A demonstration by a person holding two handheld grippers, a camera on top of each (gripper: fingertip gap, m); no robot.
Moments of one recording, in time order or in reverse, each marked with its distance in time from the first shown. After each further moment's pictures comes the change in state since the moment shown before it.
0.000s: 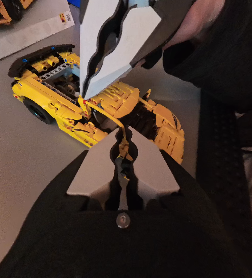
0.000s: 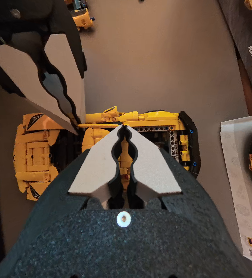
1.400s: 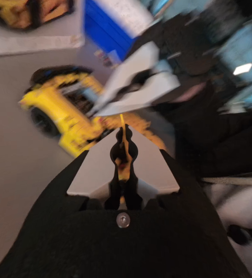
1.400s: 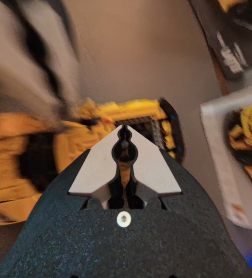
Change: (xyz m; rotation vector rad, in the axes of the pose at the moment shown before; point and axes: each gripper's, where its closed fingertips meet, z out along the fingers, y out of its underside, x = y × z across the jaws) left arm -0.002 -0.038 -0.007 0.207 0.192 -0.281; right arm 0.018 0.017 0.003 -0.037 0.205 0.037
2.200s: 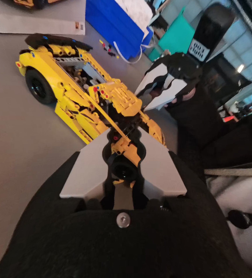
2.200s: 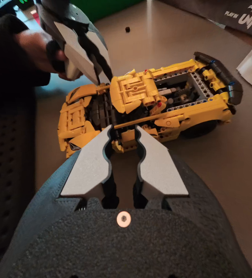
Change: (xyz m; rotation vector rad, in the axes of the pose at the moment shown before) left arm -0.025 0.022 -0.013 -0.057 -0.064 -0.021; right arm -0.037 0.051 -0.048 0.360 -0.247 0.331
